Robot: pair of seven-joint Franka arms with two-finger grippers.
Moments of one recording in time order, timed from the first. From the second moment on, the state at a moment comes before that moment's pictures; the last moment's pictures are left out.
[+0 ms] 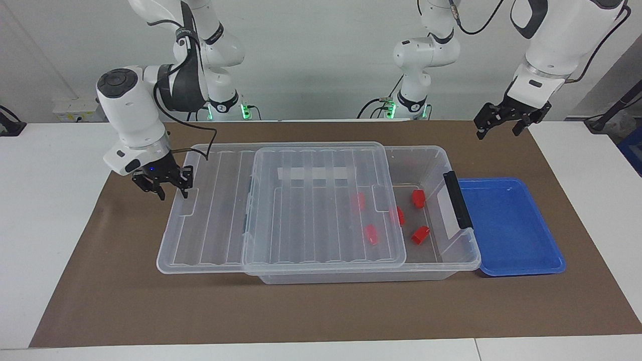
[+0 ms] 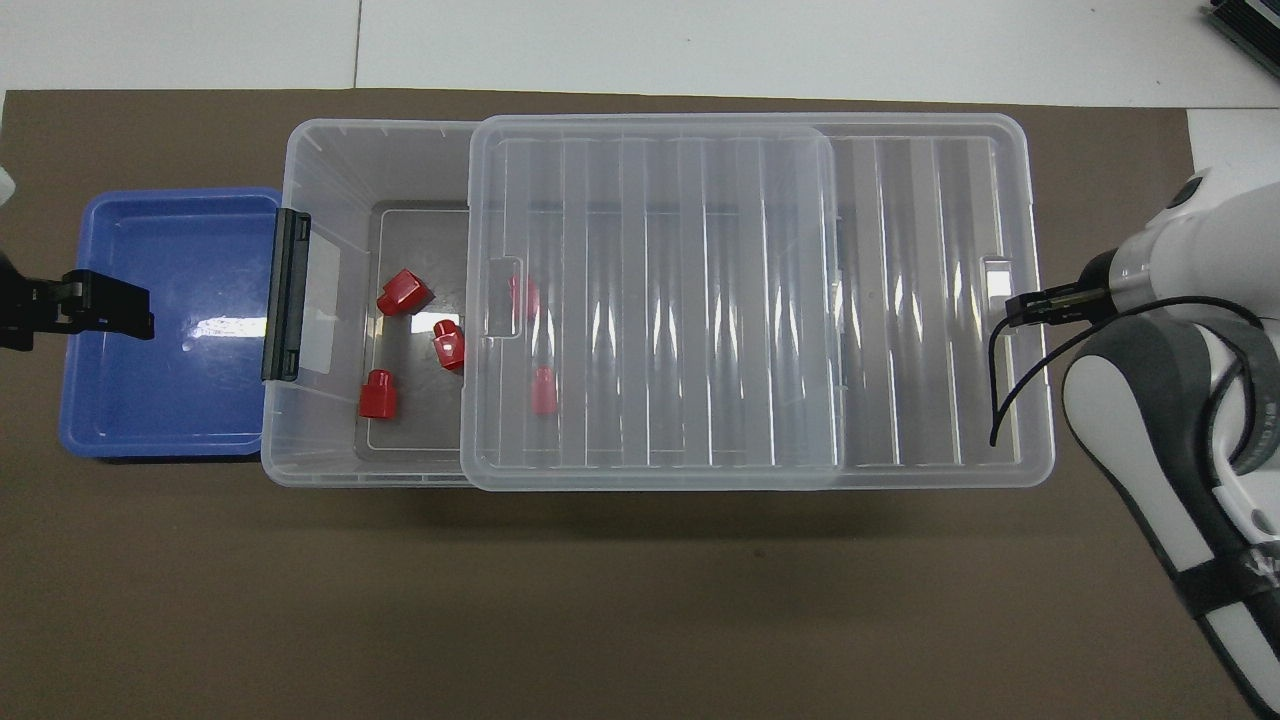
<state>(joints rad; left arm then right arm) 0.10 -0.04 -0.13 -1.68 0.03 1.65 -0.06 0.00 0.07 -0.03 -1.92 -0.05 2.08 -0.13</state>
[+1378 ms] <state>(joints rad) -0.22 0.34 -0.15 -1.74 0.11 2.16 -0.80 0.01 0.04 -0.02 -1.83 -0.05 1.99 -0.10</state>
